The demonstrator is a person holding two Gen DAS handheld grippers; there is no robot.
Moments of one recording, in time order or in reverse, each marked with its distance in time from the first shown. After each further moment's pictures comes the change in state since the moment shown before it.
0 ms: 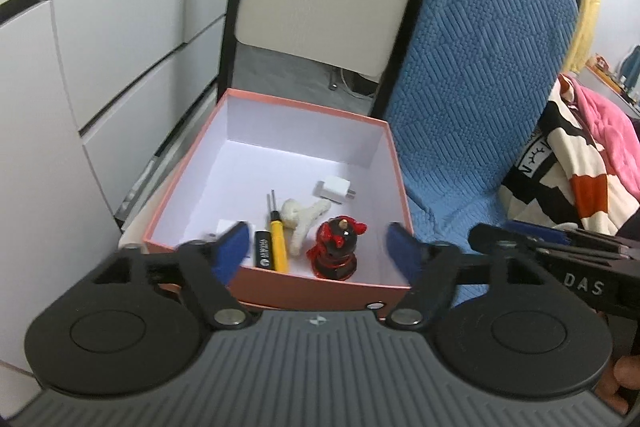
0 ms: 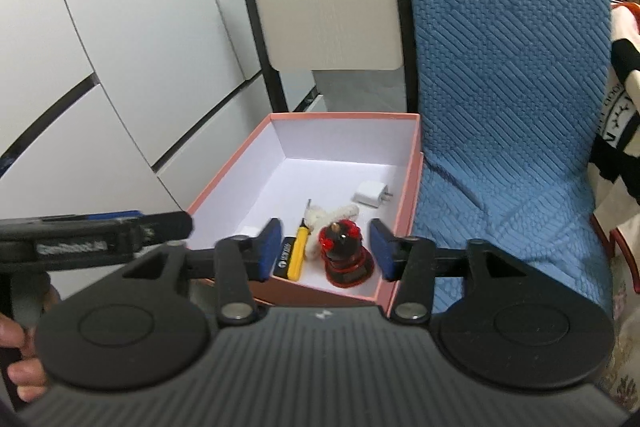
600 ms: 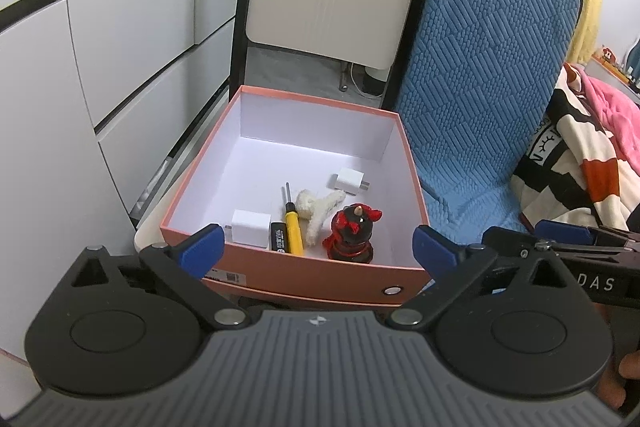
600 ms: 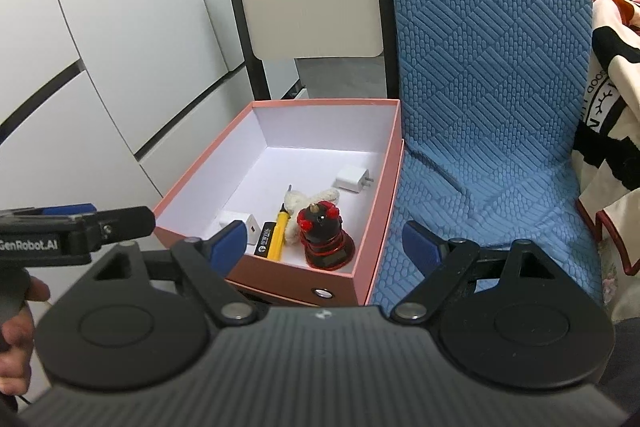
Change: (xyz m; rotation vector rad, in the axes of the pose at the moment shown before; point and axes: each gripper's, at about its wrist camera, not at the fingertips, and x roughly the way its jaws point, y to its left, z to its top) left arm -0.005 0.005 -0.017 0.030 -0.004 0.029; right arm -0.001 -0.007 -0.020 -0.001 0.002 -0.040
